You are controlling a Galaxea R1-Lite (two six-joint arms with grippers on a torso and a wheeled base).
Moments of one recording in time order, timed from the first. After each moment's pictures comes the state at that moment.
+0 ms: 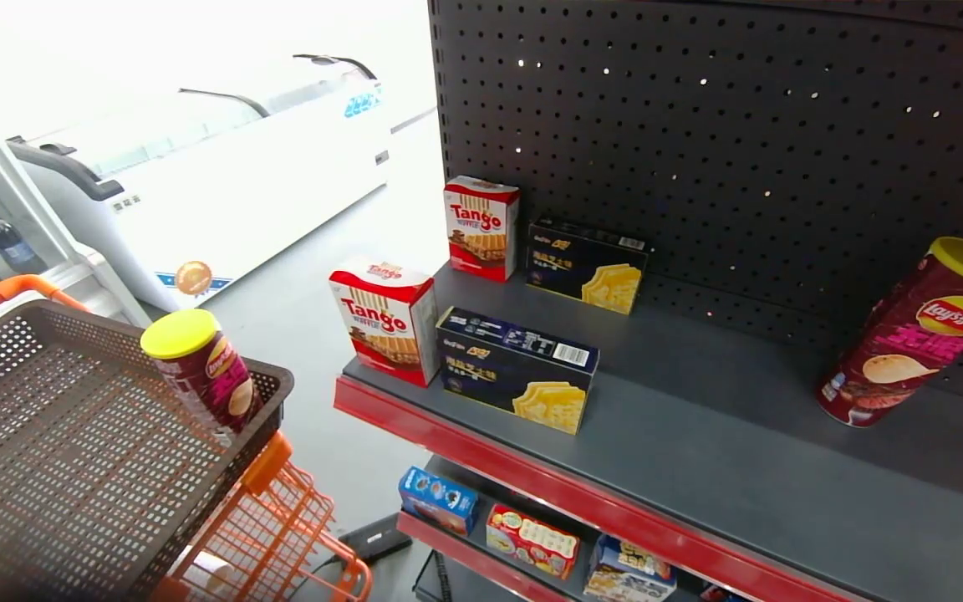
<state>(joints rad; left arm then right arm) 0.02 0.46 -0.25 0.05 0.02 0.07 0.00 0.00 0.00 0.00 -0.02 0.00</state>
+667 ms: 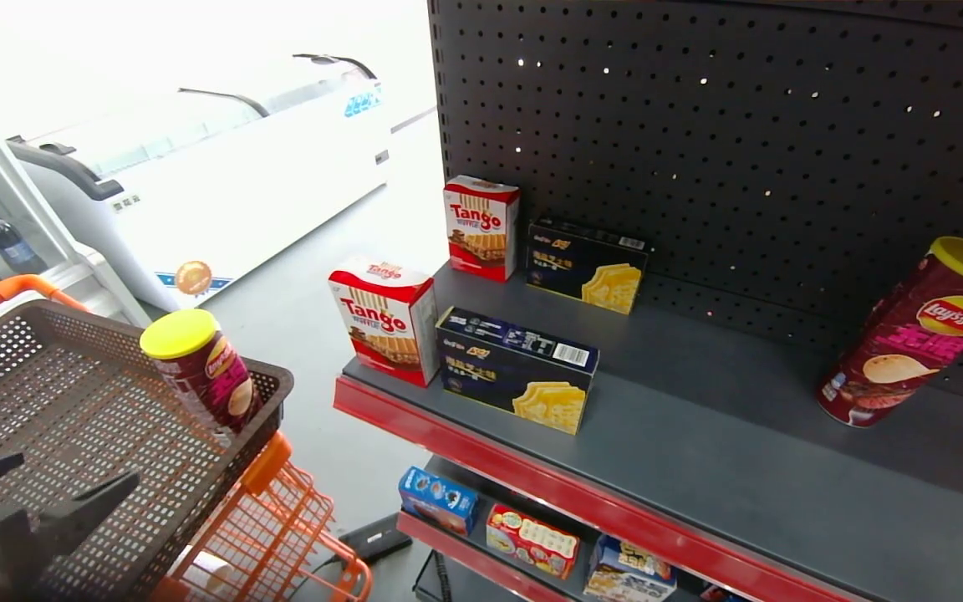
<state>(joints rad) 0.28 1.03 -0.34 -0.34 -0.28 0.12 0.00 0.00 0.00 0.00 -0.02 0.00</state>
